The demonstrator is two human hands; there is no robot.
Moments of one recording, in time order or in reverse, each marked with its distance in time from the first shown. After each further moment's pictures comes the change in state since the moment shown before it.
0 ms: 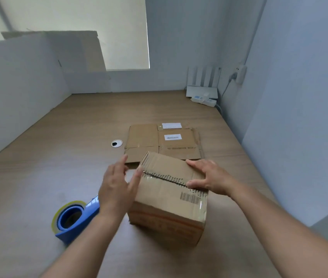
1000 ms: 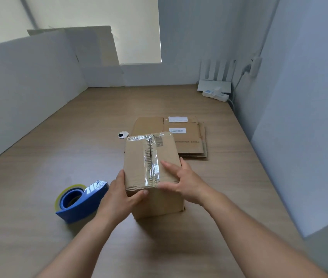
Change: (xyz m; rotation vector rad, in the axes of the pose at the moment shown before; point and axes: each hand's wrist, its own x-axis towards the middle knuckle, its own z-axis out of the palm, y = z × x) left_hand -0.047 -0.005 0.019 0.080 -0.292 -0.219; right_hand -0.014 -0.027 0.041 0.373 -0.097 -0.066
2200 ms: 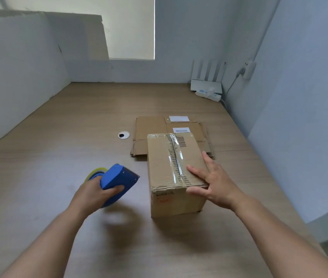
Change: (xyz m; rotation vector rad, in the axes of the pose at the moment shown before) left_hand 0.082 -0.113 -0.082 -0.019 -0.132 -0.035; right_hand -0.006 -0.014 0.013 -0.442 0.151 0.072
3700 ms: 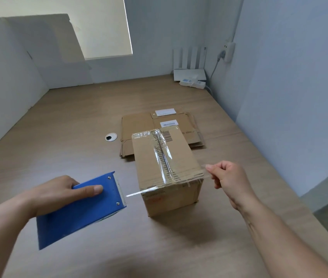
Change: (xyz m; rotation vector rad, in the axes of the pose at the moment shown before) left_hand -0.024 0.064 -0.093 0.334 -0.465 -0.008; right_hand -0.031 -0.001 0.003 1.014 0.512 0.439
